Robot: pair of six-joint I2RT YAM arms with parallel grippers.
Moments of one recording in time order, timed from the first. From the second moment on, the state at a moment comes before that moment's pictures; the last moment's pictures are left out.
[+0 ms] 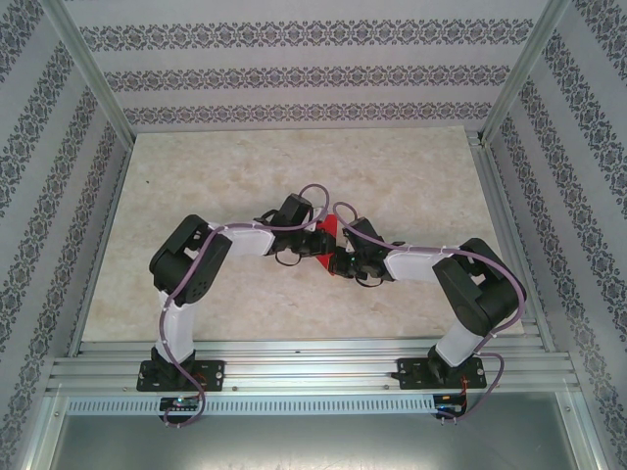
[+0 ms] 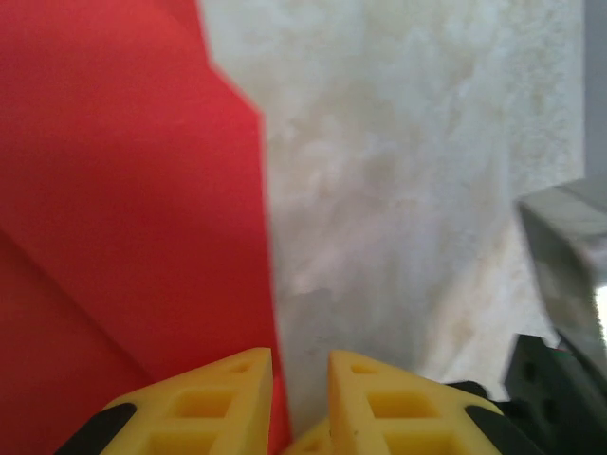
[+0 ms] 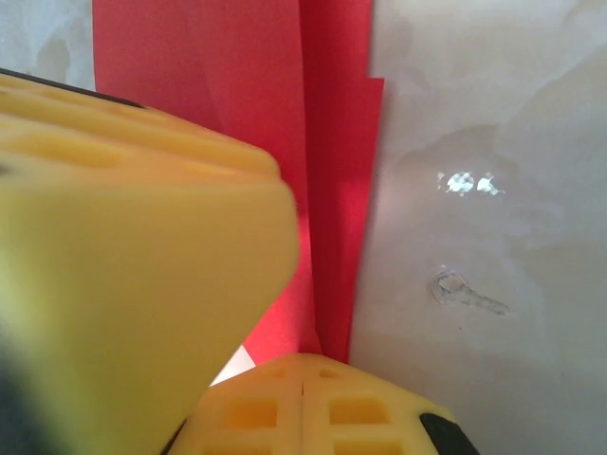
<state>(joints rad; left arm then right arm) -0.64 2.02 1.15 0.01 0.54 -0.69 0.60 1.68 0.71 -0.04 -0.26 0.75</state>
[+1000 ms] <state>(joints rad) -0.50 2.19 1.45 -0.14 0.46 -0.54 0.61 1.68 0.72 -0.05 -0.23 0.74</state>
